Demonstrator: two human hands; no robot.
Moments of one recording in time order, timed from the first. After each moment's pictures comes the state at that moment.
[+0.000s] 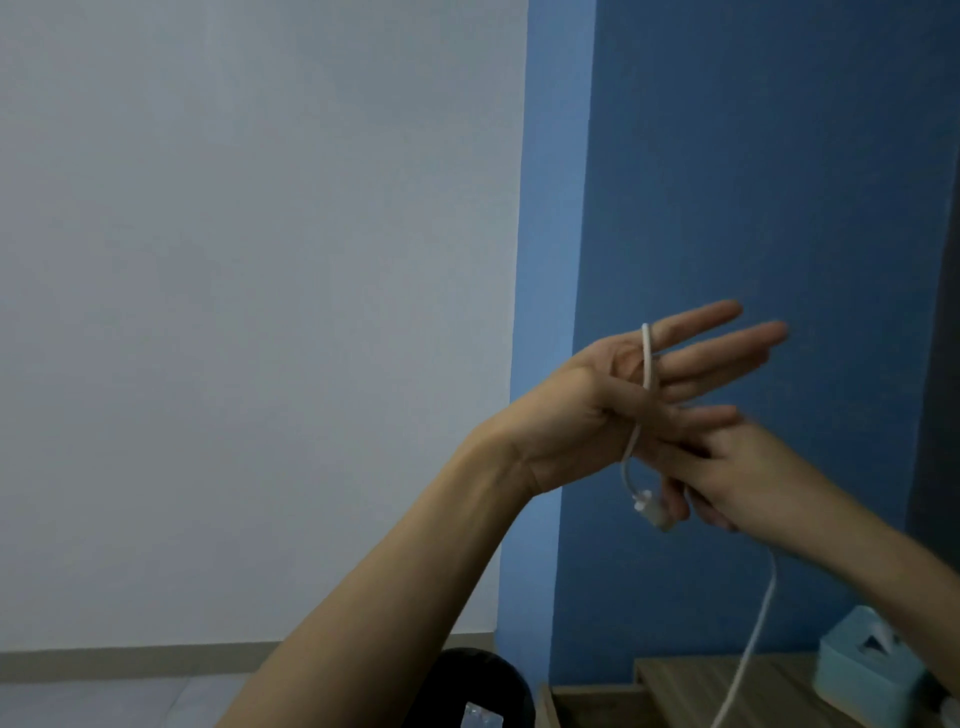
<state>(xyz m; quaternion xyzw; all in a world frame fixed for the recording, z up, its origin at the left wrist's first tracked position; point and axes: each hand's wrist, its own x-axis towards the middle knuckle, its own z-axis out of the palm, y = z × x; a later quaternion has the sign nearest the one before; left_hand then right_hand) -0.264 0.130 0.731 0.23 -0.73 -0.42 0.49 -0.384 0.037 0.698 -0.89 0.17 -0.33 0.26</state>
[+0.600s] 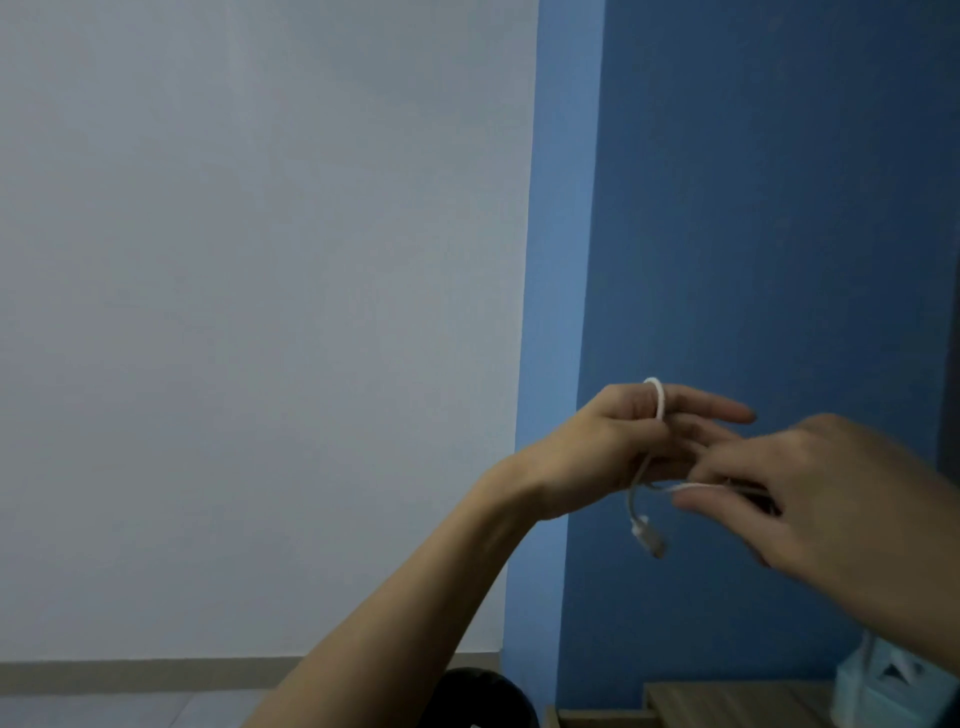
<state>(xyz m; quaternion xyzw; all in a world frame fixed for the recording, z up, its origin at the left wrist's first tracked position) -0.258 0.115 0.715 0.36 -0.71 -0.34 0.50 -0.425 0.083 0.720 -0.91 0.17 -0.35 -0.13</state>
